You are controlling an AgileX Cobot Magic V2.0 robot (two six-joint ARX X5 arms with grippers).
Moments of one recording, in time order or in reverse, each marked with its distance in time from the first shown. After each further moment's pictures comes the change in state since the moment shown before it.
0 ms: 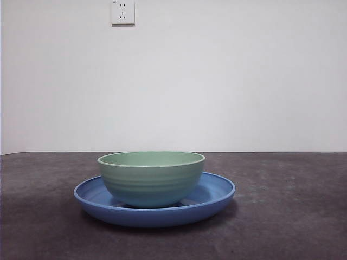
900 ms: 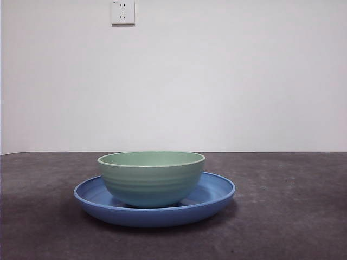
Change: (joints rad) left arm 0.000 0.000 0.000 0.000 0.000 0.000; right arm 0.000 -0.020 -0.033 0.097 -0.060 0.030
